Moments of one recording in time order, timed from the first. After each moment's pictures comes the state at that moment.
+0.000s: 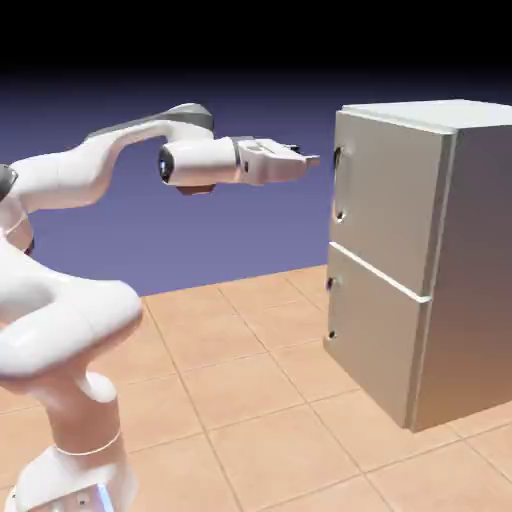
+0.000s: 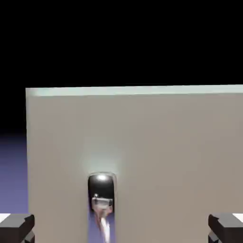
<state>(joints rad) -1.02 -1.33 1.26 -2.31 2.47 2.94 -0.48</state>
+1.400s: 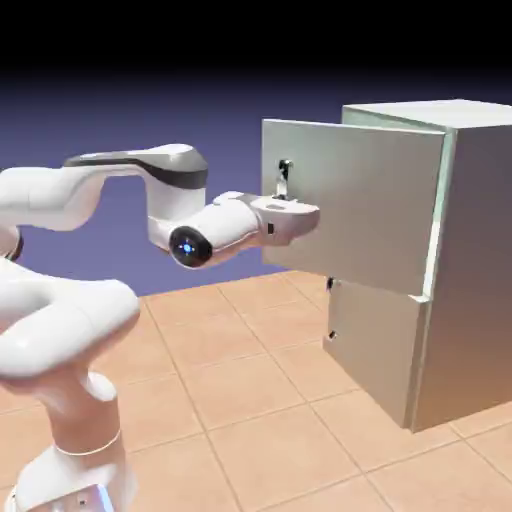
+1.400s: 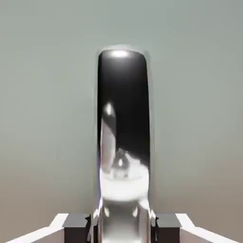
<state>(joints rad) -0.92 -1.36 0.84 -2.97 2.40 1.69 -0.88</state>
